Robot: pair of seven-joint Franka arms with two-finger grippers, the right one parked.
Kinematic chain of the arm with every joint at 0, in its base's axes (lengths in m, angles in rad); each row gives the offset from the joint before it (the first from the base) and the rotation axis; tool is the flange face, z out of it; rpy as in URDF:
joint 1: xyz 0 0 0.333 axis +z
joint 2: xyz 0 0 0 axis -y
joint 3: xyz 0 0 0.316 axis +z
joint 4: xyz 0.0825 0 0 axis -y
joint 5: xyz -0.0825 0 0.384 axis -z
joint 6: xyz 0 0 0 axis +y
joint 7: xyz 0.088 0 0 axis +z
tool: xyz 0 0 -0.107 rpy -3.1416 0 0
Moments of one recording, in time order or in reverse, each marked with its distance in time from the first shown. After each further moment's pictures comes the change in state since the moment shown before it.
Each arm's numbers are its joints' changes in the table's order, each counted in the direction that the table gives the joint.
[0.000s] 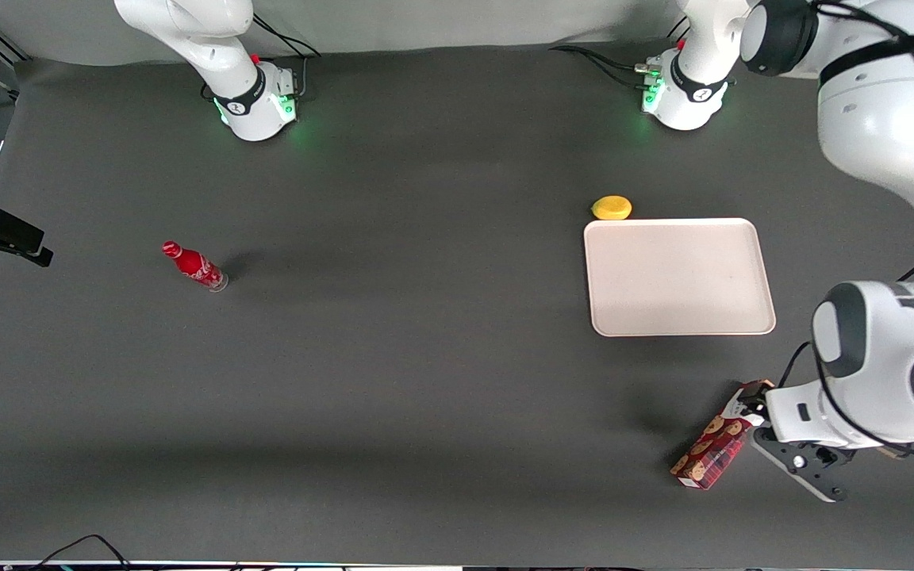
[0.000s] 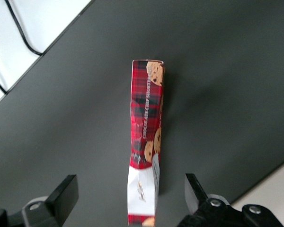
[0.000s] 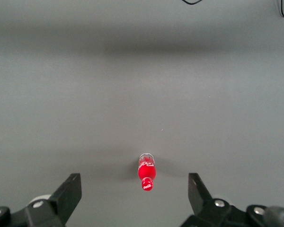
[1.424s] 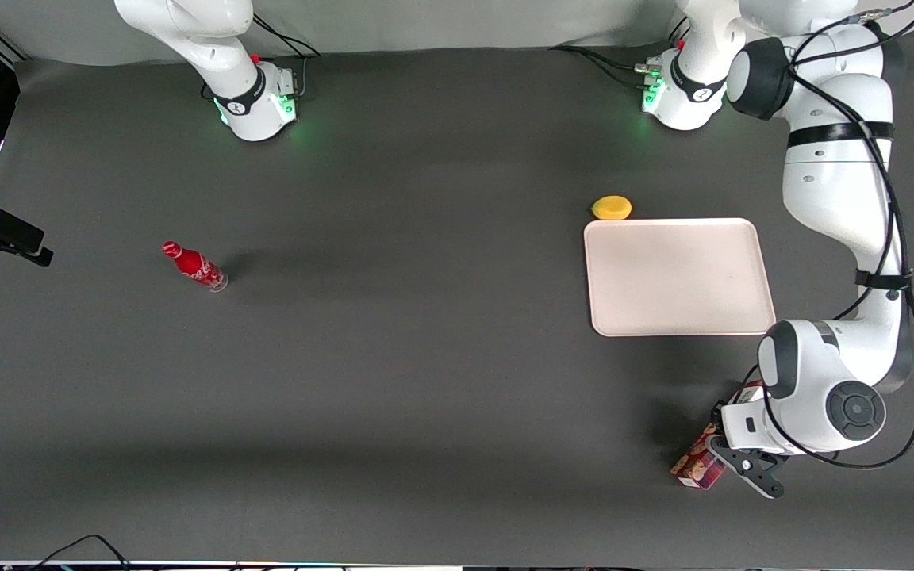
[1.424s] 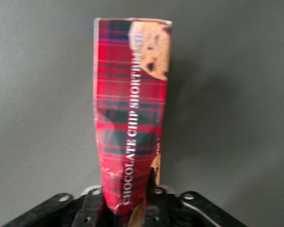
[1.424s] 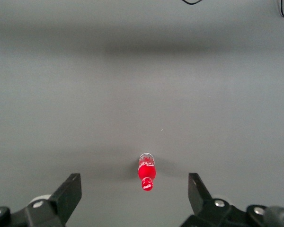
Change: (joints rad) arm 0.005 -0.167 0.001 -0.049 0.039 -0.190 -0.022
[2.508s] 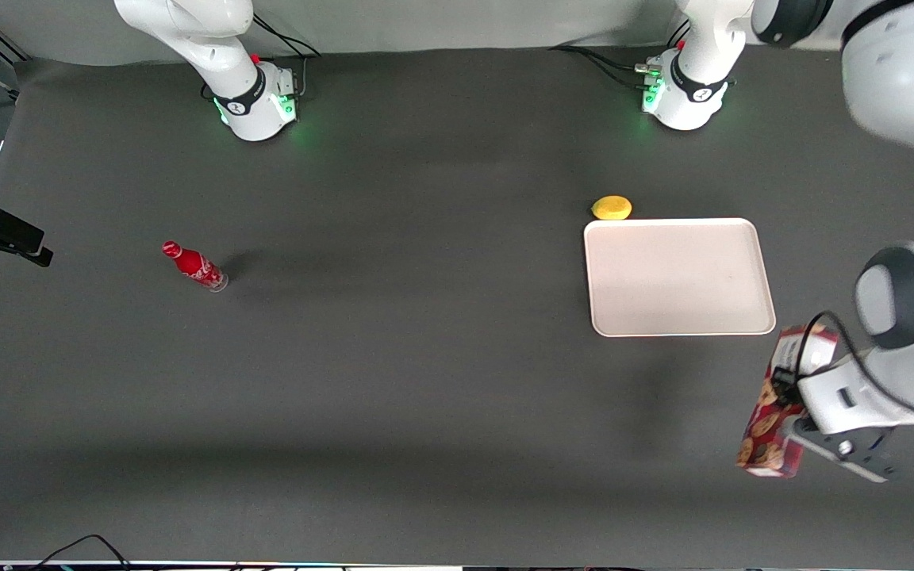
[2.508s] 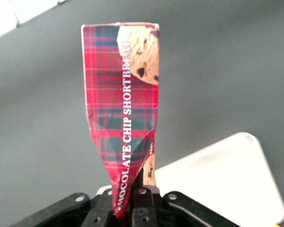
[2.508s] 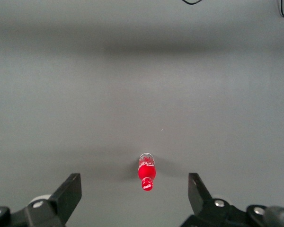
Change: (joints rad) arm 0.006 0.359 0.006 0.019 0.007 0.458 0.298
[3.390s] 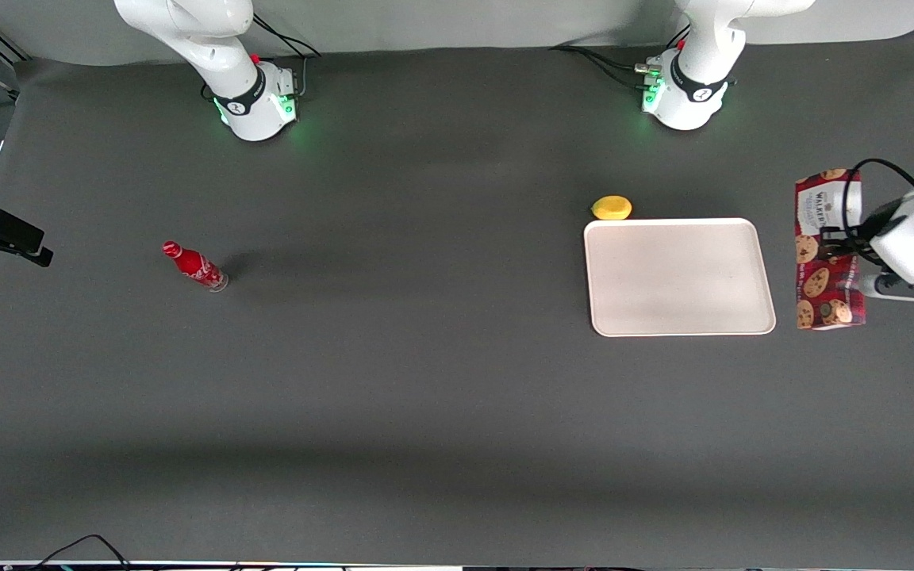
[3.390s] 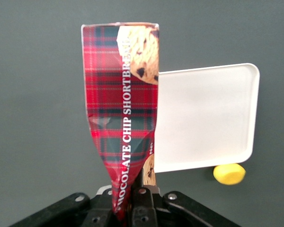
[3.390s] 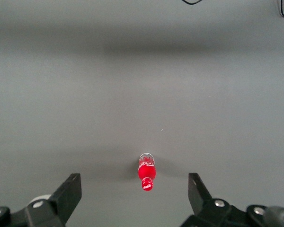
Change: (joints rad) arm 0.006 0.596 0.101 -0.798 0.000 -0.074 0.234
